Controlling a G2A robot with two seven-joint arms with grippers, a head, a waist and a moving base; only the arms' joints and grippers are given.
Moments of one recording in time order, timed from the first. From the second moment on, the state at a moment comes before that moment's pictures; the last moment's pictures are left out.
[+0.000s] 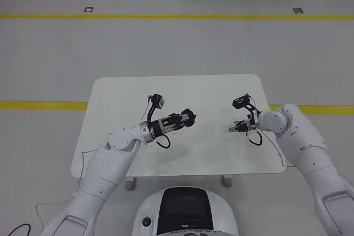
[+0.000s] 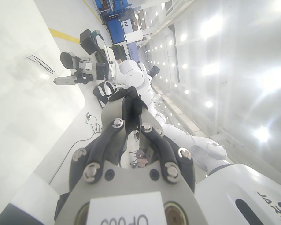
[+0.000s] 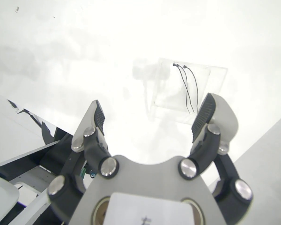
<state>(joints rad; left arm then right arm) 1.17 -1.31 -1.12 -1.32 -0.35 -0.34 -0.90 -0.92 -1.04 1.01 -1.12 -0.79 -0.32 1.03</state>
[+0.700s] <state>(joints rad) 1.17 -1.31 -1.12 -1.32 -0.35 -0.34 -0.90 -0.95 -1.01 1.07 -1.16 -0.81 -0.32 1.03</state>
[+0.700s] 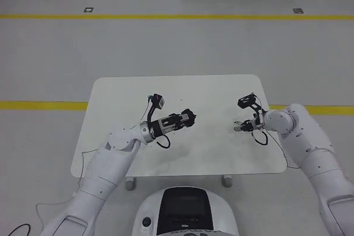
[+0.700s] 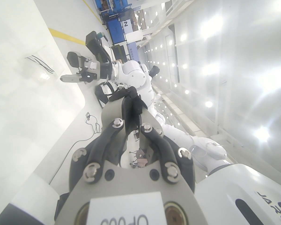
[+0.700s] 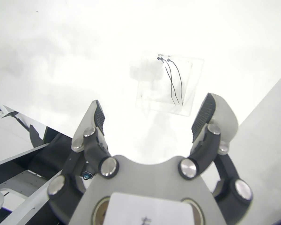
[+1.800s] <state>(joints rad) 1.17 -1.31 -1.12 -1.32 -0.35 -0.34 -0.90 -0.80 -1.11 0.87 -0.88 -0.78 -0.34 0.99</state>
